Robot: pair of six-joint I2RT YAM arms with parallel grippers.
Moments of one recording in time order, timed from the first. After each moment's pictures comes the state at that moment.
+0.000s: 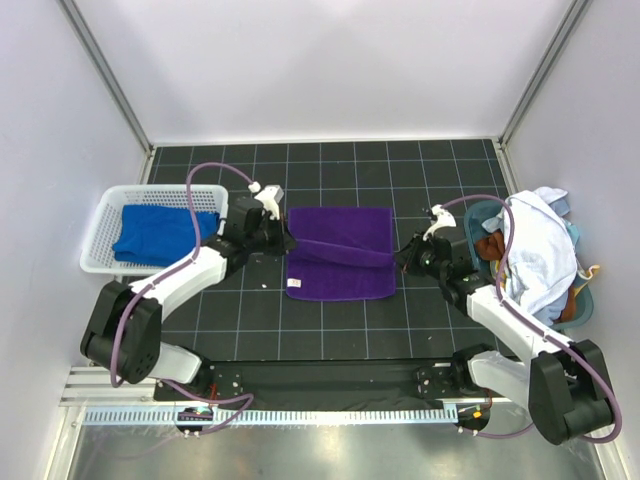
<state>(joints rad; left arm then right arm) -0.46 1.41 0.82 -0.04 0.23 -0.40 0.29 1.06 0.47 0.03 -0.13 0.51</state>
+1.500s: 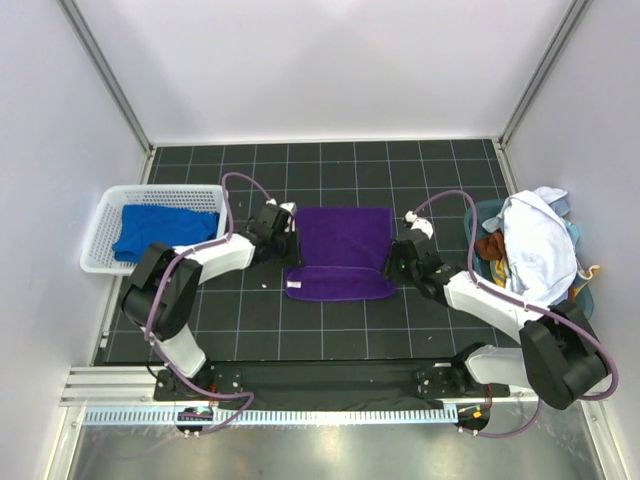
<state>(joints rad) -0.53 1.70 0.94 -0.17 0.12 -0.51 0.52 1.24 0.58 -0.13 0.16 0.62</state>
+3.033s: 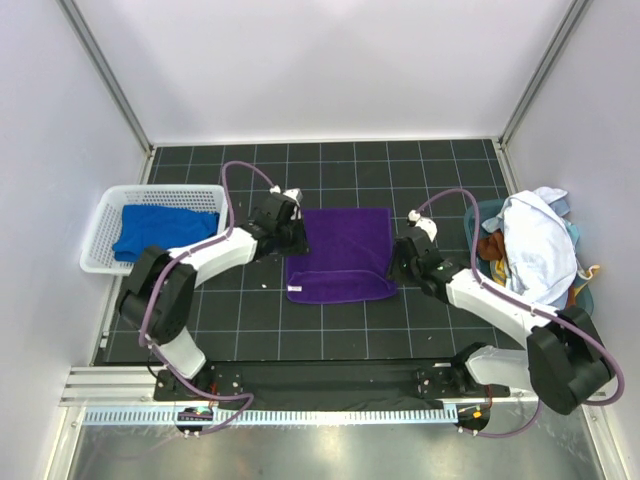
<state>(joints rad) -0.57 1.63 1.01 -0.20 0.10 -0.56 0.54 1.18 0.61 -0.28 0.21 0.65</state>
